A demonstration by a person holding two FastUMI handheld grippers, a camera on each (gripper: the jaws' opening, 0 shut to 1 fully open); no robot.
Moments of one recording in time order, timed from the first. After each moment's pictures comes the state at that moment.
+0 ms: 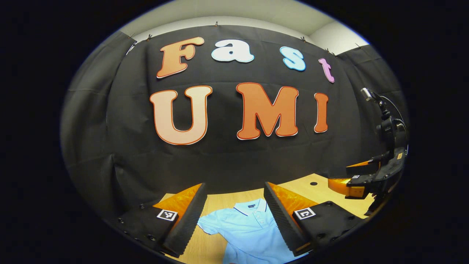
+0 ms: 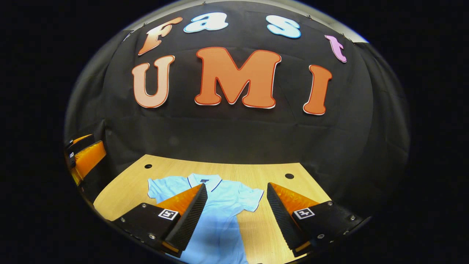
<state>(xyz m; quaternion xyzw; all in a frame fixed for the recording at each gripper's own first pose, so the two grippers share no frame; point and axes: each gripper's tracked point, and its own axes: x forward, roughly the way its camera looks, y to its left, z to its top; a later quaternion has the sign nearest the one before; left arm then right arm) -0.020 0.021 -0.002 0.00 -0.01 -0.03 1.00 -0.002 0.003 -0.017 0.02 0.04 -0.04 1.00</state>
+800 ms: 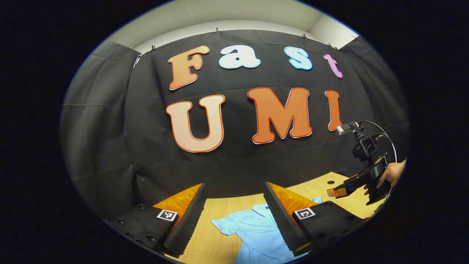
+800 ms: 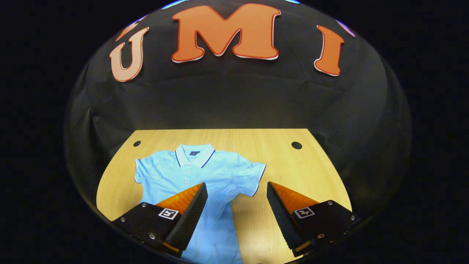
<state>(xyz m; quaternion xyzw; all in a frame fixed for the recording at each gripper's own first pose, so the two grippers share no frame) -0.041 0.037 0.014 0.04 -0.02 0.06 1.00 0.092 -0.026 -0.096 0.03 0.21 -0.01 0.98</state>
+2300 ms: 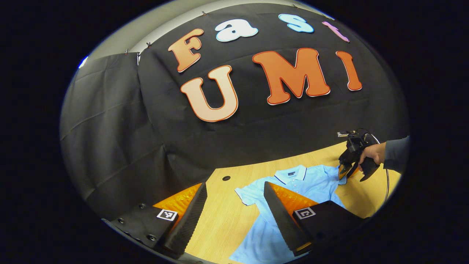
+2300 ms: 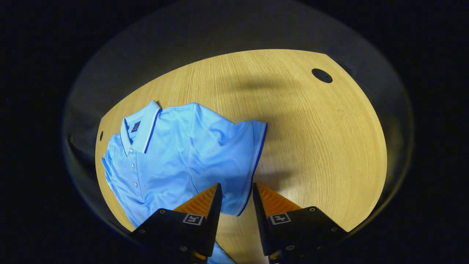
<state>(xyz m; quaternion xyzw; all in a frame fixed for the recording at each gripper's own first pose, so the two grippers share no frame) -0.075 0.007 -0.038 0.09 0.13 0.18 0.97 0.226 -0.063 -0.268 0.13 0.49 -0.01 0.86</state>
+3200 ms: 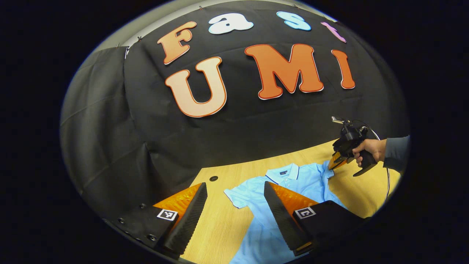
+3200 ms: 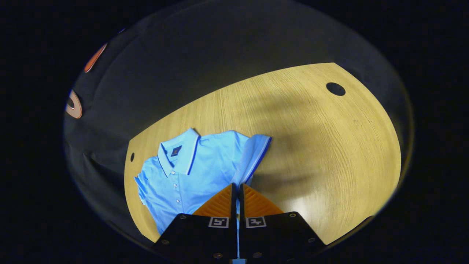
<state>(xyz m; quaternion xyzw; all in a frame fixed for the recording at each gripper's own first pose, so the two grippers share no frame) -0.026 0.033 -0.066 0.07 0.14 0.11 0.98 0.244 -0.008 -0.195 0.21 0.39 0.05 0.90</state>
